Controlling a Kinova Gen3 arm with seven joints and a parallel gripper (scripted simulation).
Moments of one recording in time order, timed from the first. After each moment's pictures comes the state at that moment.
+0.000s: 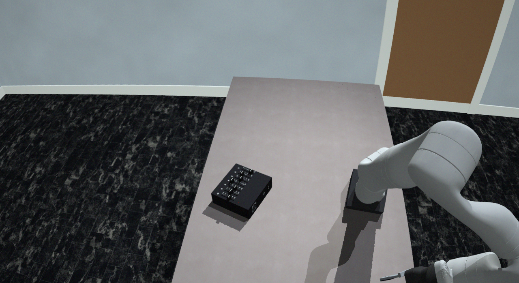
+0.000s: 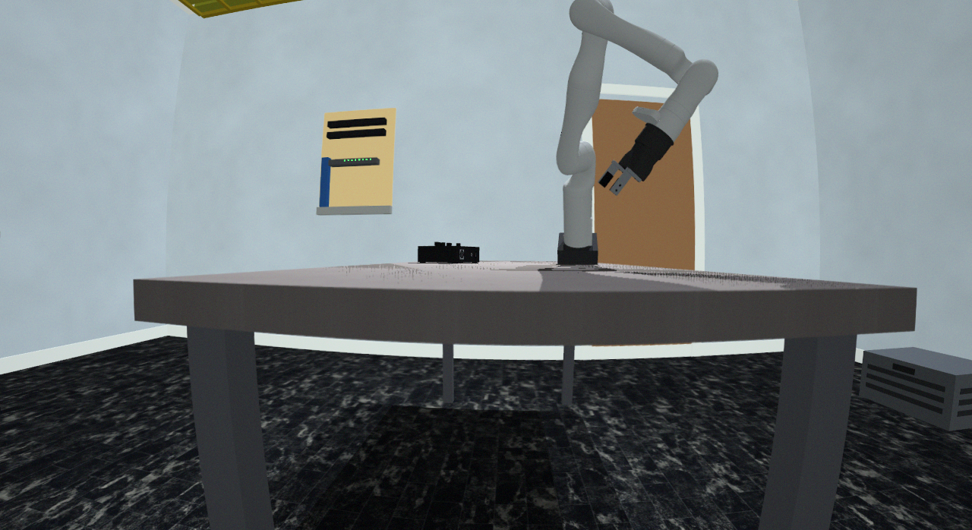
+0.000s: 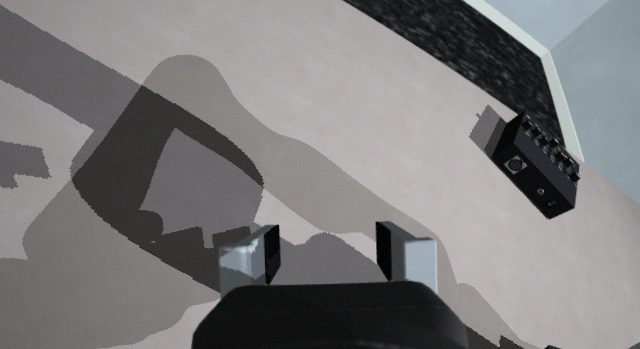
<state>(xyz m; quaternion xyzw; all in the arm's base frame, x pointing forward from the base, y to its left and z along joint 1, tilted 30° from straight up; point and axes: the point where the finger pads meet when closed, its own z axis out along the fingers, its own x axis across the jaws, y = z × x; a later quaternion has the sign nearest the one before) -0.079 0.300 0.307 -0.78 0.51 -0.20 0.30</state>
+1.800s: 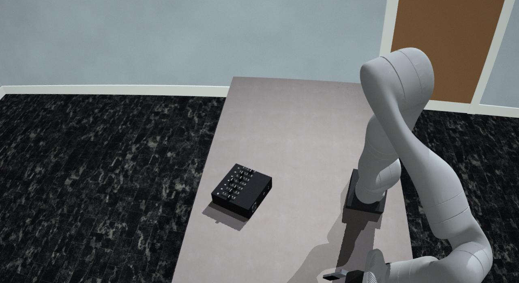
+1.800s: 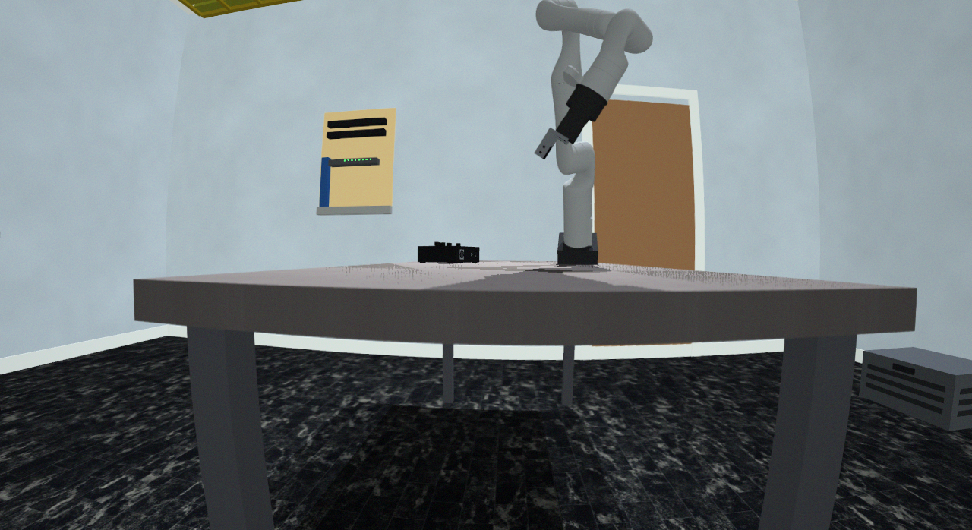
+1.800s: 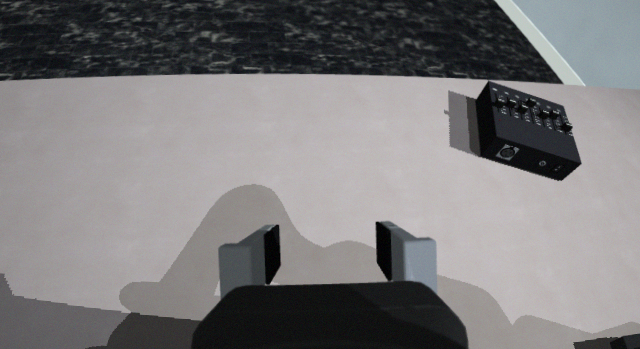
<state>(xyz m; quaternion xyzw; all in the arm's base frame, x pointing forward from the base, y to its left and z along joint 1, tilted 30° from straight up) 0.074 0.320 0.393 -0.64 0.69 -0.09 0.31</state>
